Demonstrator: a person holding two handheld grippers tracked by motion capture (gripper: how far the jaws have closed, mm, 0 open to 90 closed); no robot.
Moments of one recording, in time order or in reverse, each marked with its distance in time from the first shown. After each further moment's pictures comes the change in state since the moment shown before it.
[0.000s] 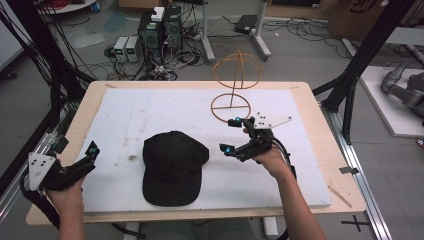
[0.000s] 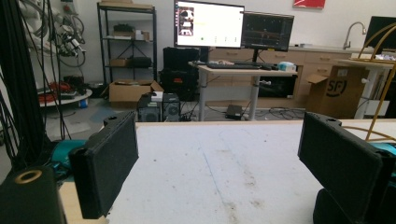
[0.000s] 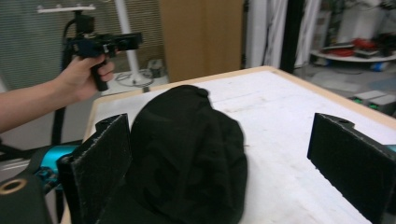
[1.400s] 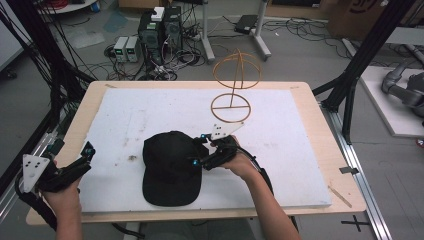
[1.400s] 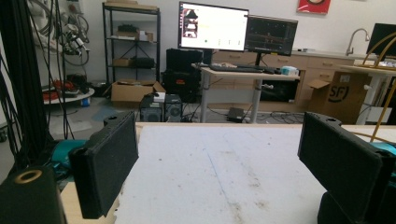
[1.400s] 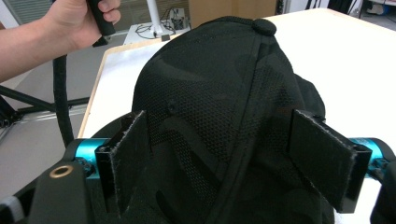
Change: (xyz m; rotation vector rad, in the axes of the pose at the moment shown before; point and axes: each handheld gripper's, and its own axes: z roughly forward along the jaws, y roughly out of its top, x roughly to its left) left arm 0.008 0.000 -0.005 -0.011 0.014 -0.024; right arm 0.017 -0.028 0.091 0.213 0.107 -0.001
